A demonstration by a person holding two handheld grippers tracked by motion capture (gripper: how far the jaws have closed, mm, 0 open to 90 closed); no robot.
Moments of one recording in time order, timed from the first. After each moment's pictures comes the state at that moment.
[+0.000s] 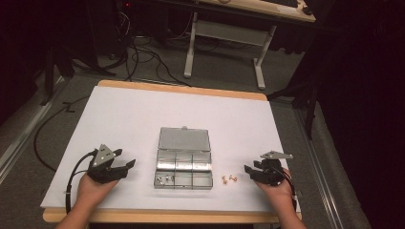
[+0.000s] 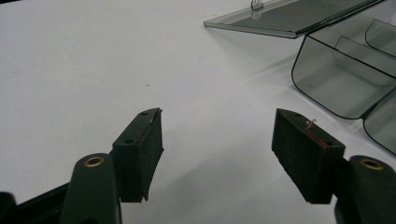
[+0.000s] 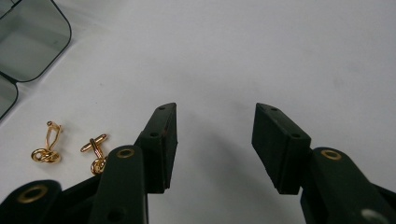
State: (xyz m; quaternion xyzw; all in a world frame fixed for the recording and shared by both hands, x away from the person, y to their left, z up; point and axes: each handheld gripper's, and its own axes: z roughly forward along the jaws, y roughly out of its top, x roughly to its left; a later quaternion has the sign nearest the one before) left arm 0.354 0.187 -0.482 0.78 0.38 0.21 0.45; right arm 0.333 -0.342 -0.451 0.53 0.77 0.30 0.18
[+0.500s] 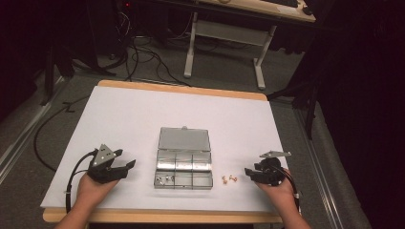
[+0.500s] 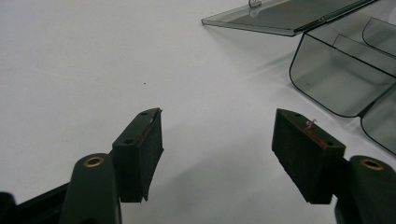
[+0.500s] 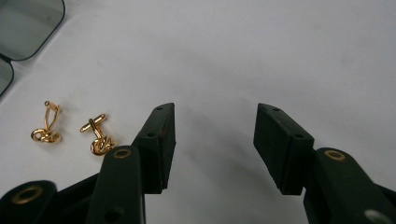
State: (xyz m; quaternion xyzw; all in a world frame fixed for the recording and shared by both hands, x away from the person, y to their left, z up) left arm 0.355 0.187 -0.483 0.78 0.38 0.20 0.44; right arm 0.335 -0.342 -0.449 0.53 0.79 0.27 0.15
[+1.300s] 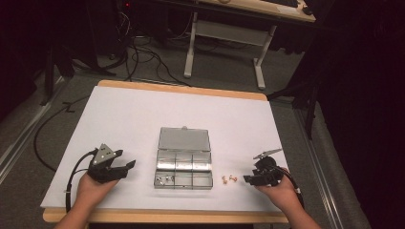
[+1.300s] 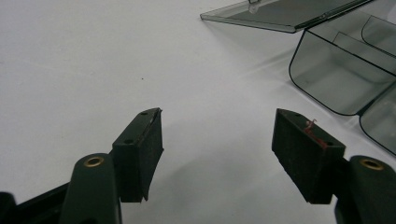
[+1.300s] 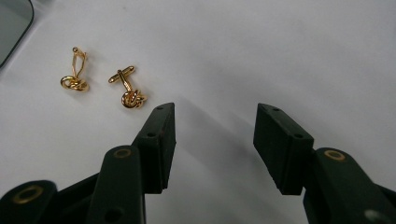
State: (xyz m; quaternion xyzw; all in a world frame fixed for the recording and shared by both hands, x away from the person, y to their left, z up) left arm 0.357 0.188 -0.483 0.78 0.39 0.19 0.44; right arm 0.336 -0.330 -0.437 0.51 0.84 0.18 0.09
